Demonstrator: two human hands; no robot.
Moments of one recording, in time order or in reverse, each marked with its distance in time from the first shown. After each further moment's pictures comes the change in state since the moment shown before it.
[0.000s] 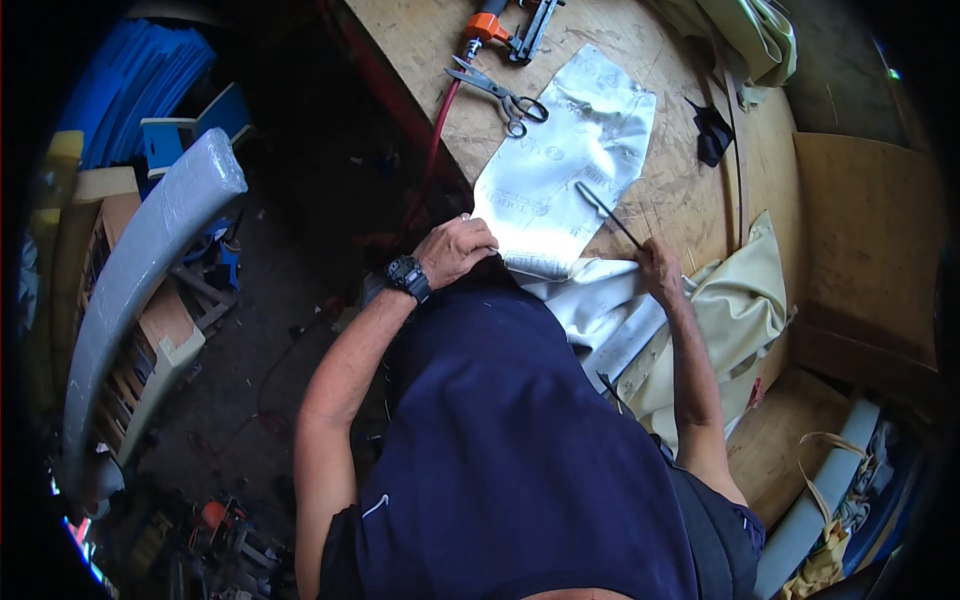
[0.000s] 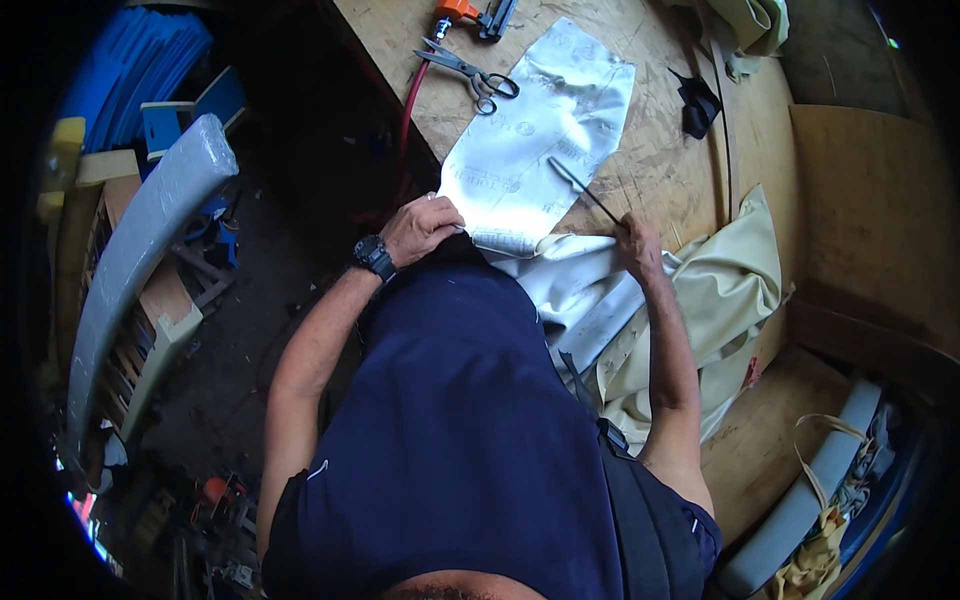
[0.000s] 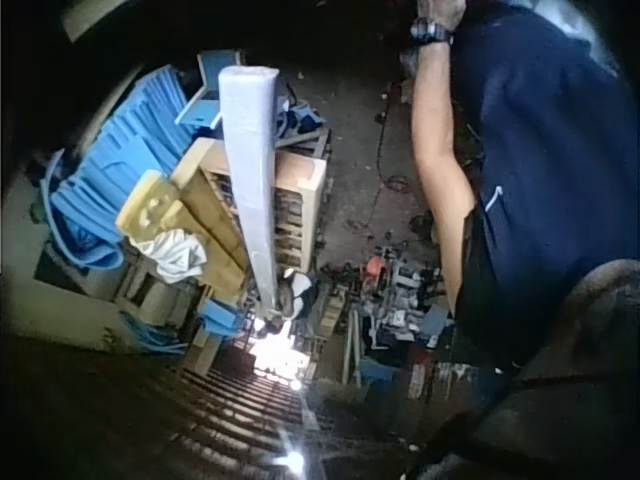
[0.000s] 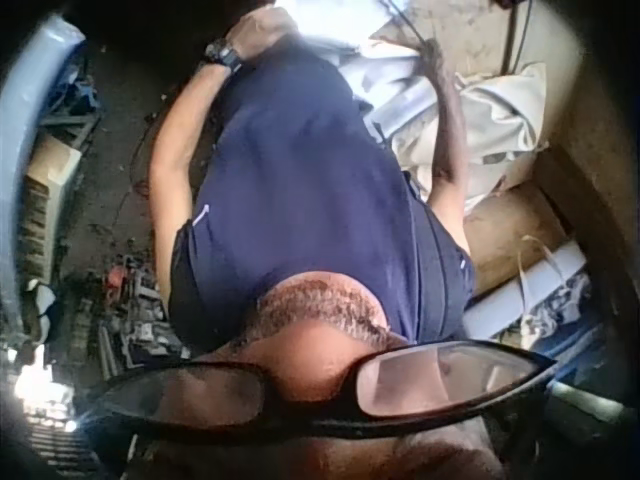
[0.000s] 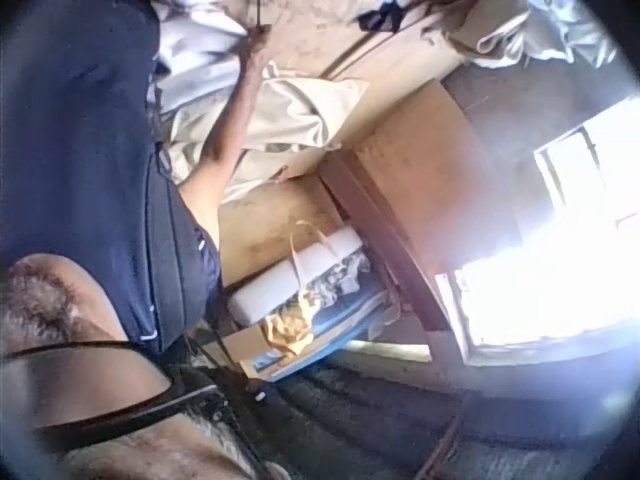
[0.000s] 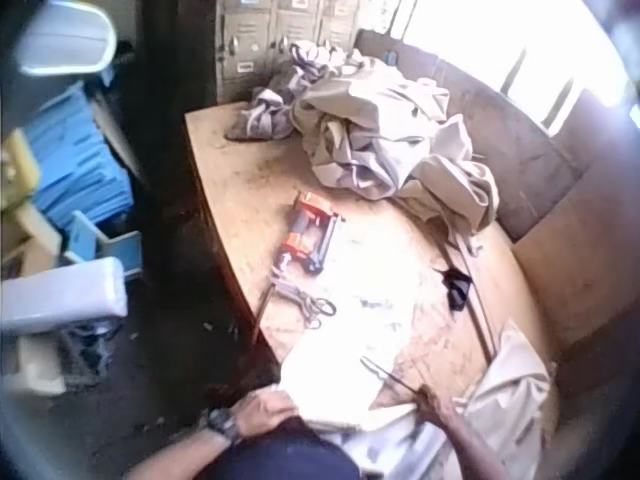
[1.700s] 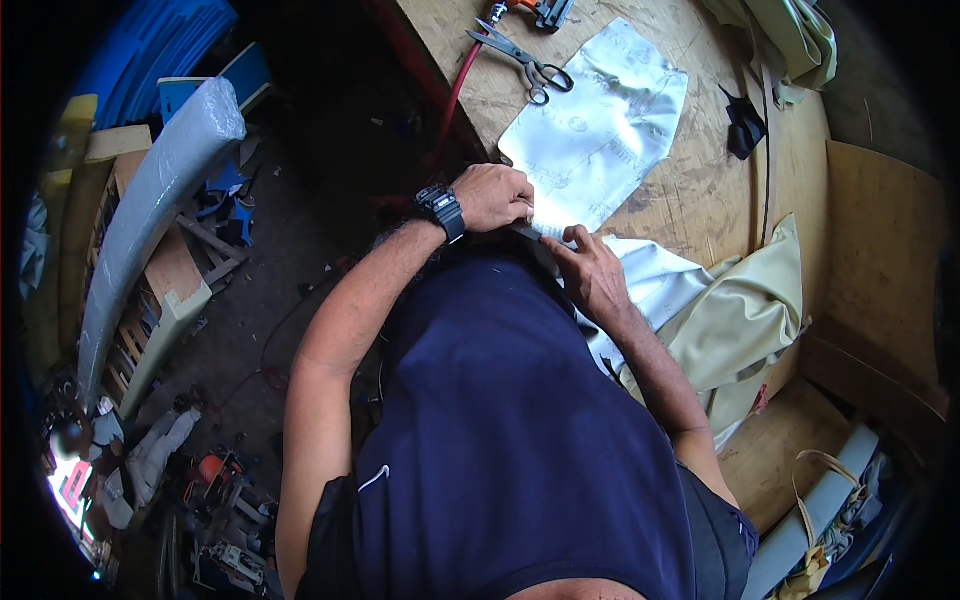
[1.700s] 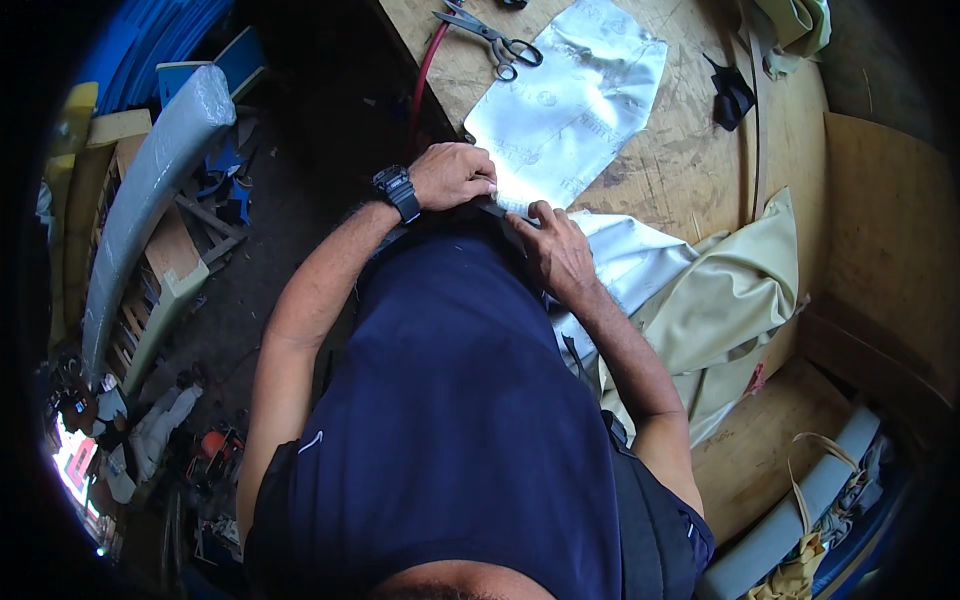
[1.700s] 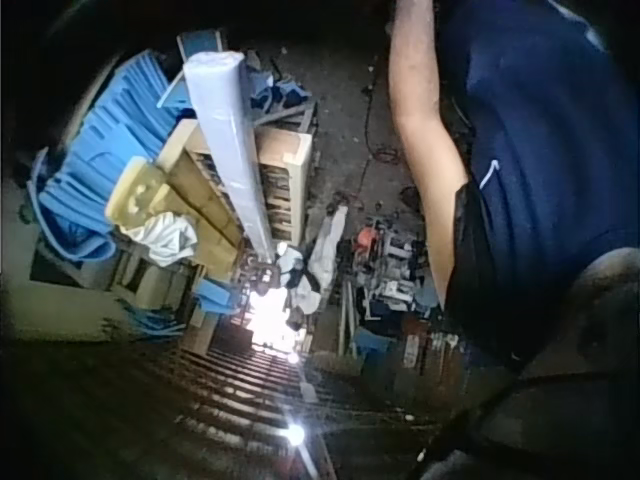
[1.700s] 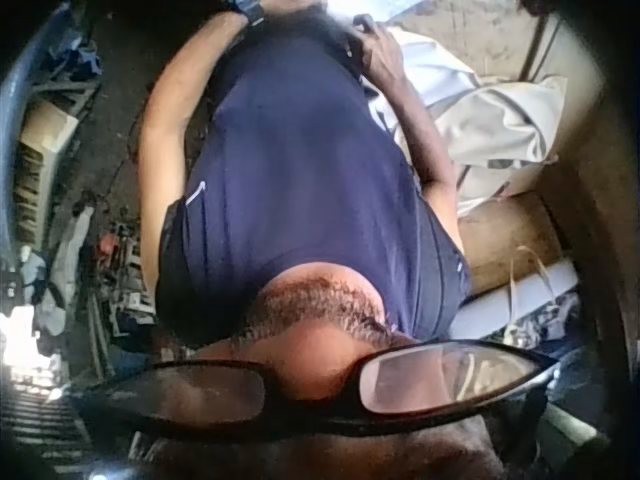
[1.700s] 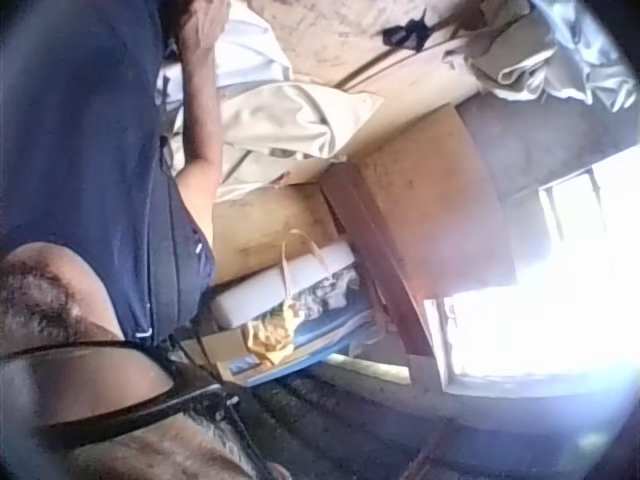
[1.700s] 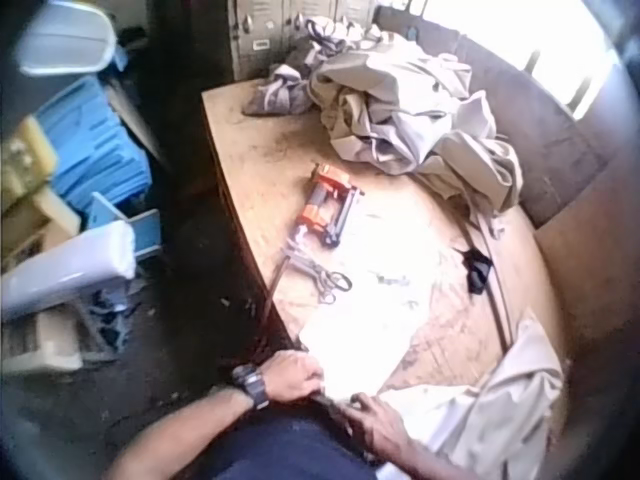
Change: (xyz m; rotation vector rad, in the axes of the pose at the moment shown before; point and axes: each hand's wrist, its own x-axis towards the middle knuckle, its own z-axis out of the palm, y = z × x) left_hand 0.061 0.029 -0.014 0.135 -0.335 -0.271; right_hand -0.041 -0.191 0.026 -0.121 -0.150 -0.541
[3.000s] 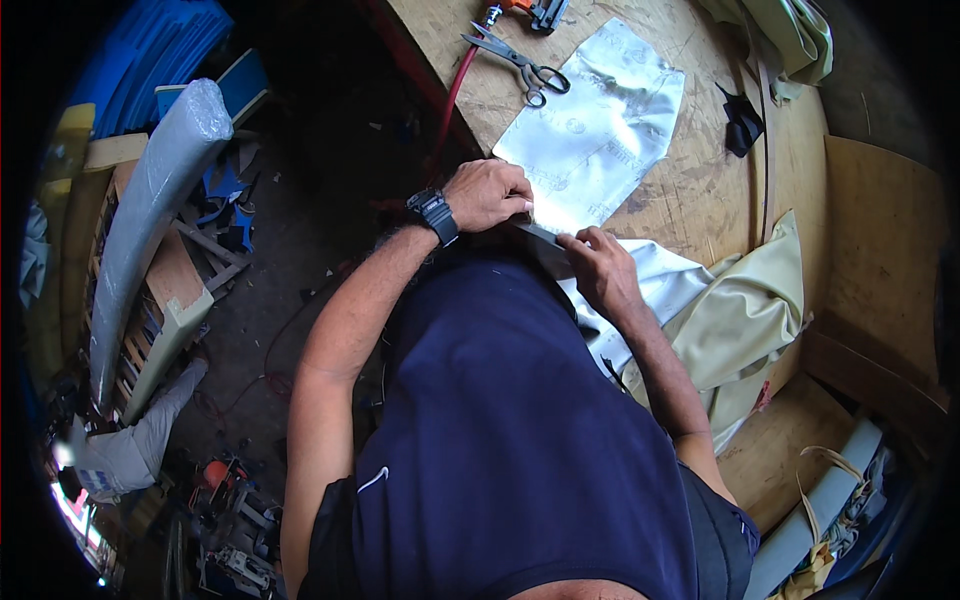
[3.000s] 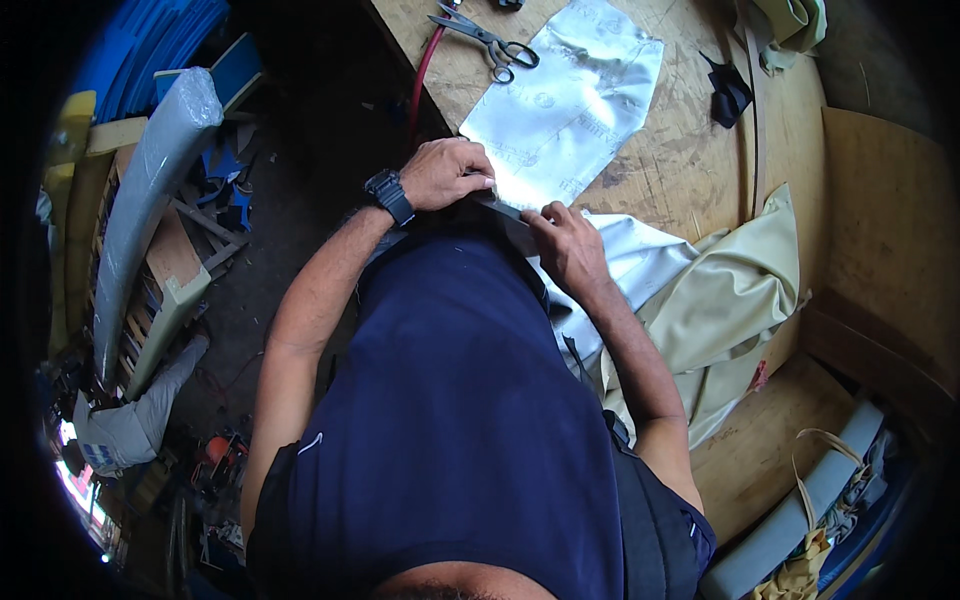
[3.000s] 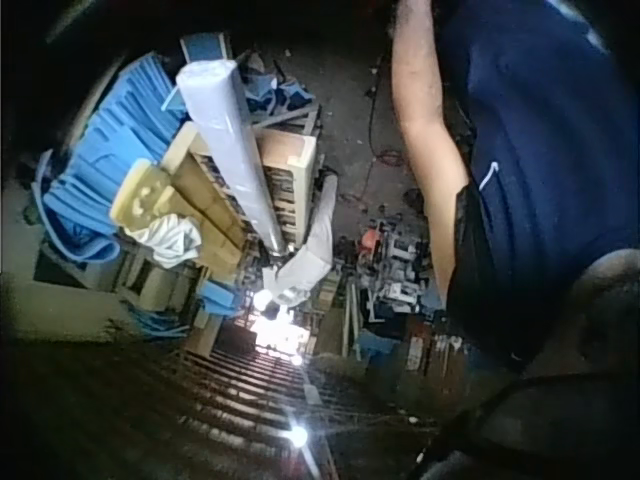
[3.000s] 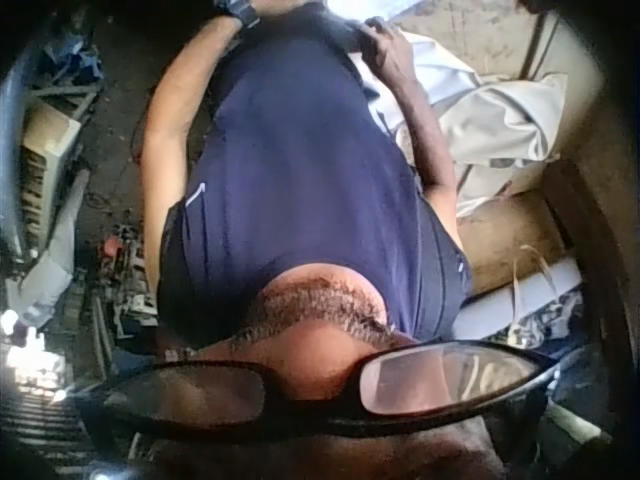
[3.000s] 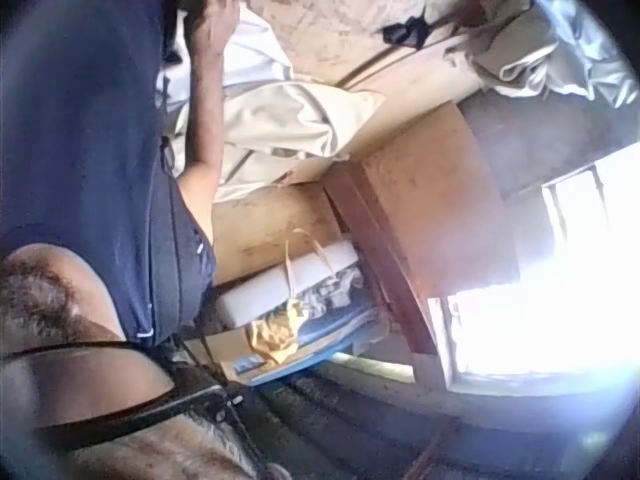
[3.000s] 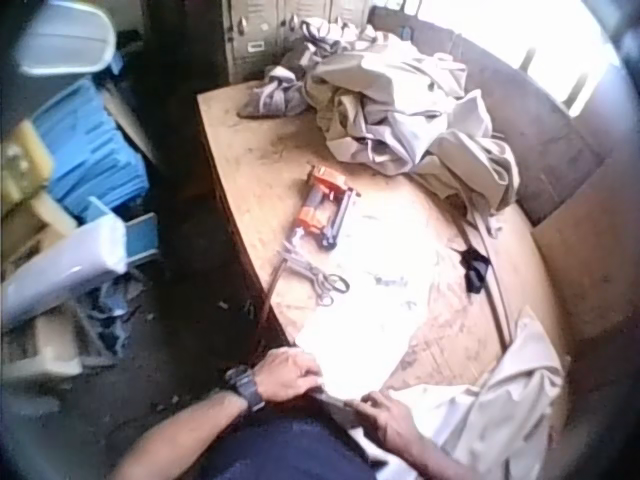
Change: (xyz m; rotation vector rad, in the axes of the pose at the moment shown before) left_hand -0.003 -0.004 -0.006 -0.116 0.129 0.044; right_hand -0.002 0.014 -0.008 0.049 0.063 0.066
